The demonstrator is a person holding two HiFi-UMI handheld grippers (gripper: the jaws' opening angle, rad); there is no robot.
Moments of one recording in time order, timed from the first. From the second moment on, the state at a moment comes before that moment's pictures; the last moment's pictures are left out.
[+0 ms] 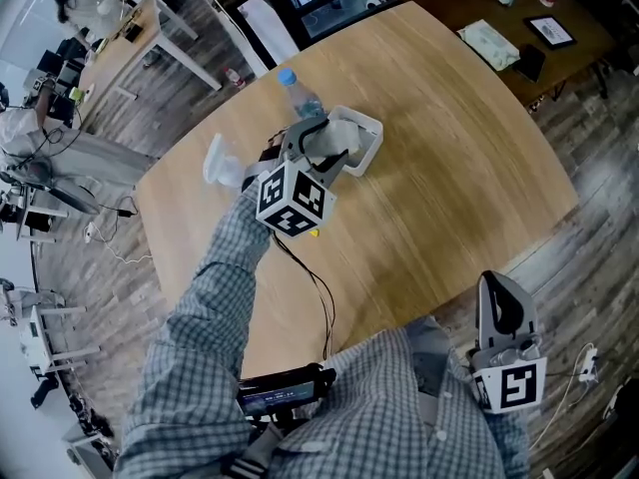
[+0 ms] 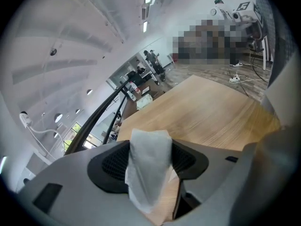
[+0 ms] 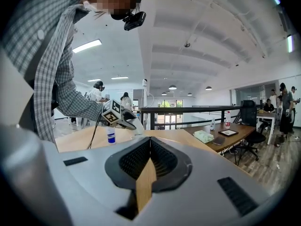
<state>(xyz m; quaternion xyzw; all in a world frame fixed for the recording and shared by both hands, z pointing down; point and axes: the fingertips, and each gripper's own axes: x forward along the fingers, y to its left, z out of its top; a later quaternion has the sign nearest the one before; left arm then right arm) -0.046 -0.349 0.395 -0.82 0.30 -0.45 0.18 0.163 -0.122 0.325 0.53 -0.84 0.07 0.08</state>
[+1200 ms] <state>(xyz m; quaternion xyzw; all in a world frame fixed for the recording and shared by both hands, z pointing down) -0.045 -0.195 0.325 -0.90 0.36 -0.25 0.03 0.129 -0.120 0.309 0.46 -0.88 0.00 0.12</state>
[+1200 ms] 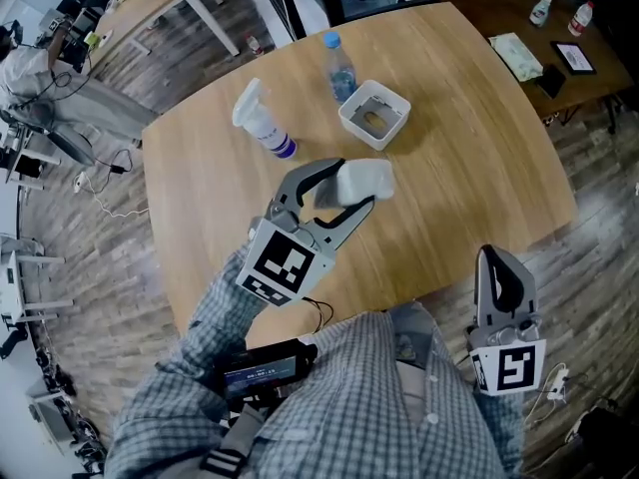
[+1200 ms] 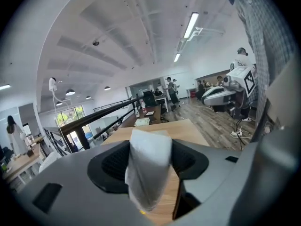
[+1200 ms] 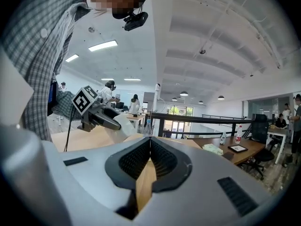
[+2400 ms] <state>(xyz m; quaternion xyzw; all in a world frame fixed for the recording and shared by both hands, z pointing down) -0.019 -0.139 0.327 -0.91 0.33 -0.23 0.00 0.125 -0.122 0.305 0.46 -0.88 -0.01 0.12</state>
